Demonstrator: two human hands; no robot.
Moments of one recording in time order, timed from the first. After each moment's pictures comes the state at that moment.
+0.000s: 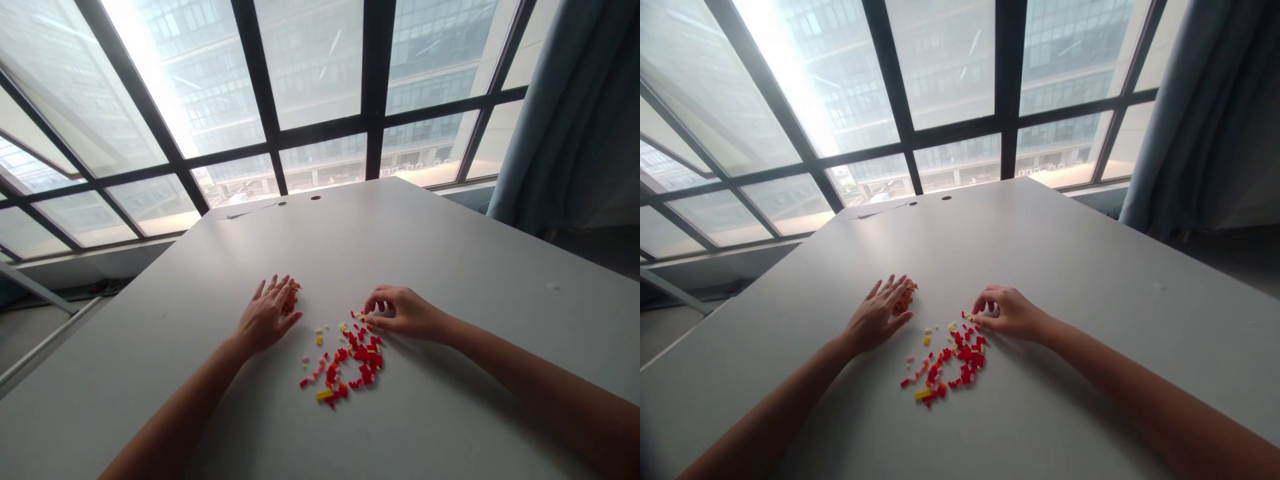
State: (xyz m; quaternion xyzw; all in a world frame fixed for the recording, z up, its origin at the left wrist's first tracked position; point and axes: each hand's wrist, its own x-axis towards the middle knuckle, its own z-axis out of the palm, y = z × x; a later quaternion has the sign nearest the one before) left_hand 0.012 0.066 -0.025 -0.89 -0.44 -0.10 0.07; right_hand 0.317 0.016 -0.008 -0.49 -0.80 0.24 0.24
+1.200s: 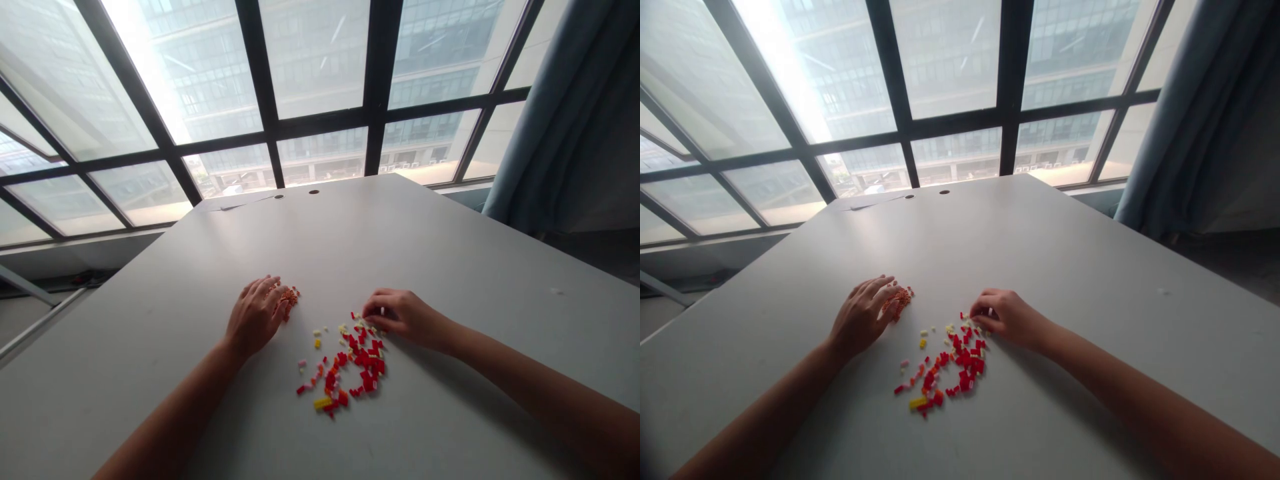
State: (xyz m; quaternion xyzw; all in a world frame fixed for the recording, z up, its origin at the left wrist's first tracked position) left_hand 0.010 0.064 -0.032 -0.86 -0.41 -0.25 0.16; right_hand 0.317 0.017 -0.015 -0.45 -0.82 0.24 0.26
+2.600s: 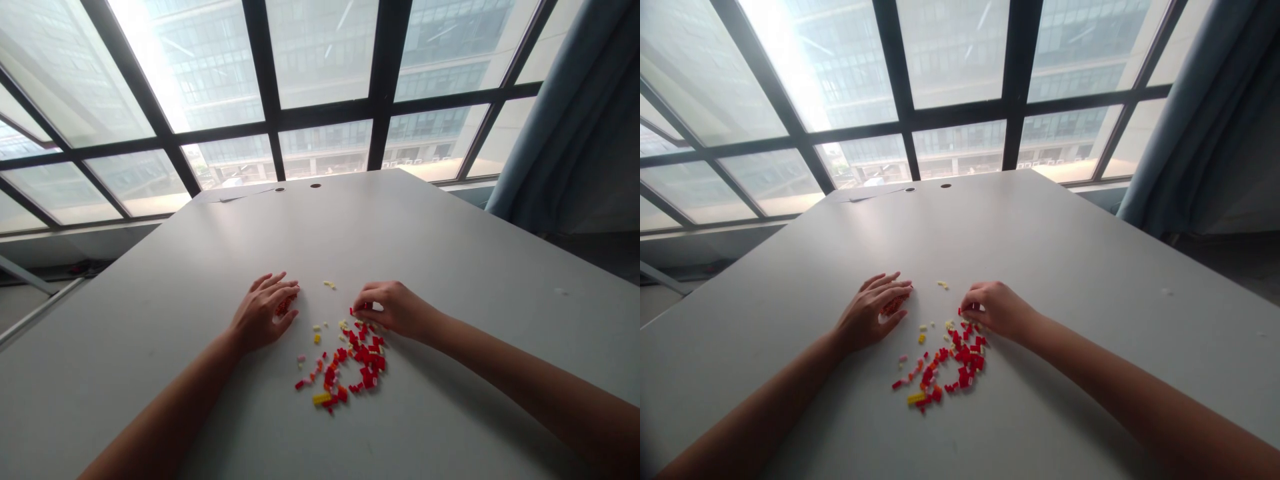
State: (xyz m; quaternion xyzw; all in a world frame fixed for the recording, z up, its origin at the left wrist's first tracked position) left_hand 0.015 0.061 -0.027 -0.91 -0.36 -0.22 0.02; right_hand 0.301 0.029 -0.014 -0.44 -0.85 0.19 0.23
